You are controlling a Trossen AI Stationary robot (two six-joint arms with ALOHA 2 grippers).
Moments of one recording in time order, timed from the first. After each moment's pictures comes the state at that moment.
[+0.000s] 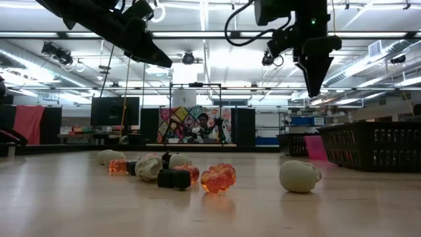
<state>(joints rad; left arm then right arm) 0.21 1.02 0.66 -0.02 -0.19 0.20 -0.04 1.62 1.34 -1.35 0.26 0.26</state>
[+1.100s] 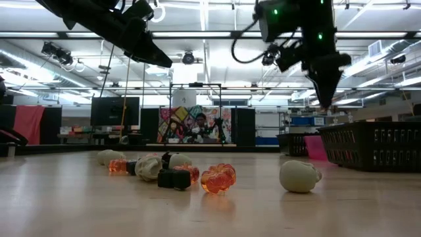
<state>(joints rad) 0.21 1.02 0.66 -0.02 -0.19 0.19 -0.05 1.62 1.24 -1.34 0.29 0.31</state>
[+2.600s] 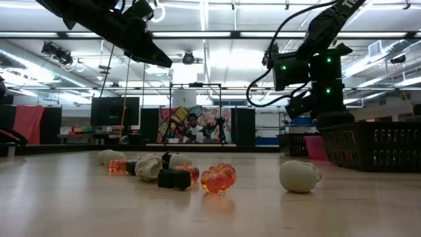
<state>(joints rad) 0.21 1.02 0.66 -0.02 -0.19 0.19 -0.23 1.61 0.84 -0.83 0.21 0.18</state>
